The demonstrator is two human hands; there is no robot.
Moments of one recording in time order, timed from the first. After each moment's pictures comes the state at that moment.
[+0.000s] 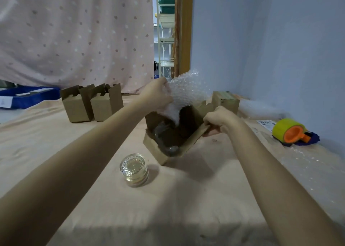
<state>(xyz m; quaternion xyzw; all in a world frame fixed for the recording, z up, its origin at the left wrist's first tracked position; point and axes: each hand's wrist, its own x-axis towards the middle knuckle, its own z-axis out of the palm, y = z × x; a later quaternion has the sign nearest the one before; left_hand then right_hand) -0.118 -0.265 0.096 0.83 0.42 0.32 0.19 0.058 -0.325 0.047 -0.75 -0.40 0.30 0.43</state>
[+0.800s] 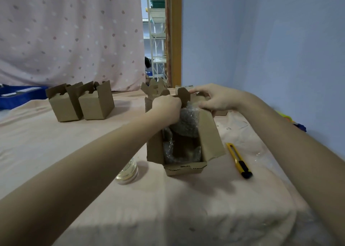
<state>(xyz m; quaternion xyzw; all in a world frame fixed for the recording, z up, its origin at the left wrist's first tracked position) -0.062 -0.297 0.071 0.89 0.44 0.07 -0.11 0.088 -0.353 0.092 -0.66 -0.69 0.17 0.24</state>
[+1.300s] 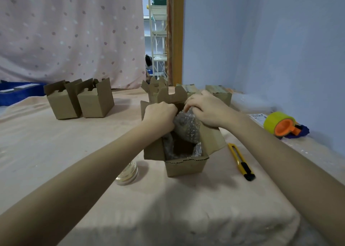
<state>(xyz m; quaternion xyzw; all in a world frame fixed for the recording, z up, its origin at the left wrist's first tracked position) -0.081 -0.288 0.045 0.90 0.41 0.11 -0.13 0.072 -0.336 0.052 -0.65 -0.74 -0.07 0.17</state>
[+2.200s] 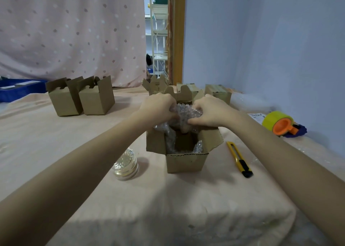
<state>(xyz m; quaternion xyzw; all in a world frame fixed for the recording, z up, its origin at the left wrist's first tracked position) -0.091 -0.273 0.055 0.91 0.38 0.17 -0.06 0.065 -0.351 0.056 -0.69 -0.72 -0.07 0.09</state>
